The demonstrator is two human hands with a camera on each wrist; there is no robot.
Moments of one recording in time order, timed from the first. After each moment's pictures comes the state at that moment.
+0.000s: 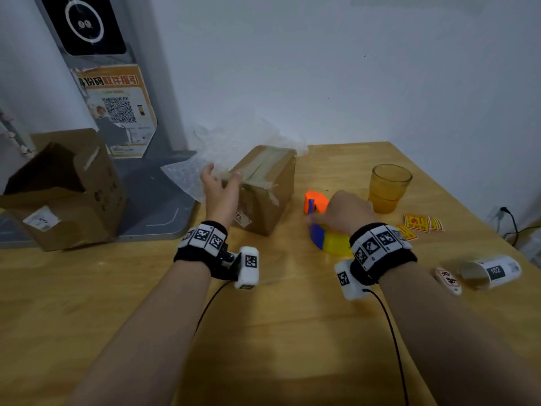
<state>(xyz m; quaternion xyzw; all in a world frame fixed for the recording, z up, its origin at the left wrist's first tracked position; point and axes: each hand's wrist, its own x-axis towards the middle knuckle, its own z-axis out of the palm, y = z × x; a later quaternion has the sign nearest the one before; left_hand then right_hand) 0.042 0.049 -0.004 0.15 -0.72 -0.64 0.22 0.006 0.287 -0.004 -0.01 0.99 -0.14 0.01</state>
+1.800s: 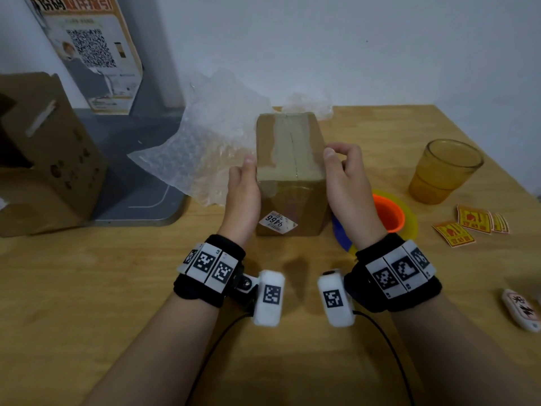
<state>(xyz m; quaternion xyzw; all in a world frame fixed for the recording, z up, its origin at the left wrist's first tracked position) 0.020 0.067 -0.037 0.19 -0.68 -0.69 0.12 -0.002 0.221 -0.015 -0.05 0.77 -0.63 -0.07</state>
